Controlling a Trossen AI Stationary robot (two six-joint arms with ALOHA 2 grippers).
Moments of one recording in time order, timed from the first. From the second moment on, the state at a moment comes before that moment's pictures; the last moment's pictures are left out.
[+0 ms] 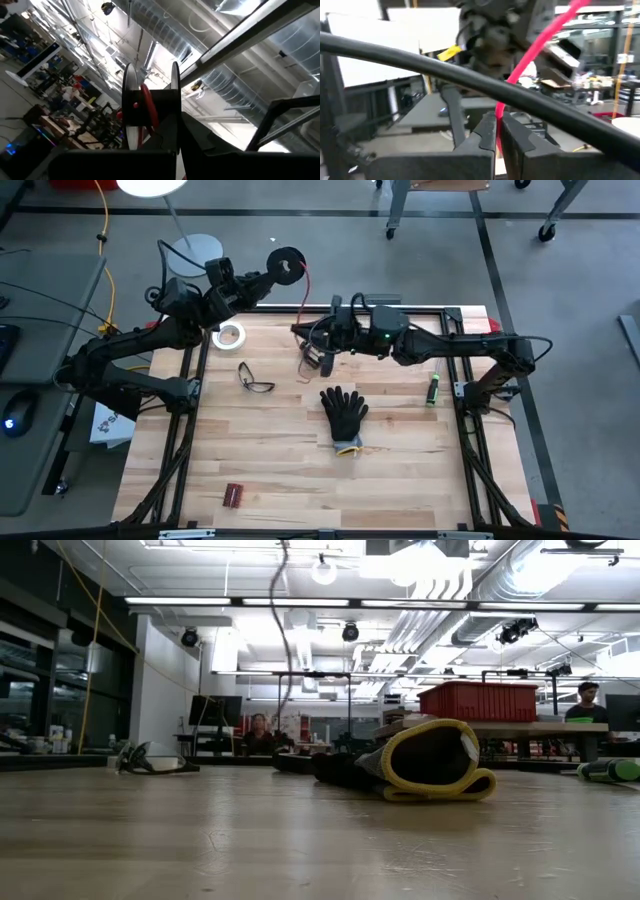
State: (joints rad) left arm 0.32 1.14 1.12 0.60 0.07 -0.85; right arm -0.06 1.64 1.47 0.33 0.03 0.01
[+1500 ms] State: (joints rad) left arm 0.20 1.04 1.12 0.37 0.28 -1.46; right arm -0.13 1.85 1.91 0.03 -0.22 -0.12
